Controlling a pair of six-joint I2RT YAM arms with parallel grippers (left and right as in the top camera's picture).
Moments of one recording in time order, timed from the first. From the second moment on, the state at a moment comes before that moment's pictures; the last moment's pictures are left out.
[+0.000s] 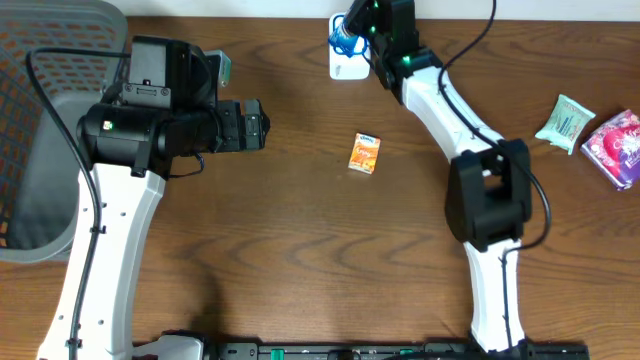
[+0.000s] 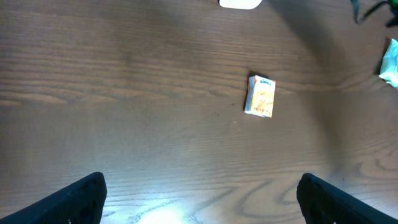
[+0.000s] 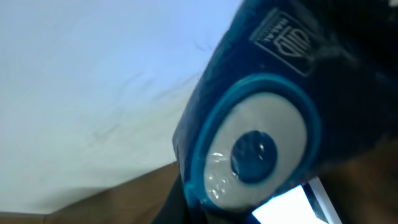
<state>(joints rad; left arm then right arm) -0.14 1.44 1.59 -1.15 0.28 -0.20 0.34 2.37 2.03 -0.04 0.04 0.80</state>
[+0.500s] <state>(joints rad) -0.14 1.44 1.59 -1.15 0.28 -0.20 0.17 2.32 2.17 -0.45 0.04 0.69</state>
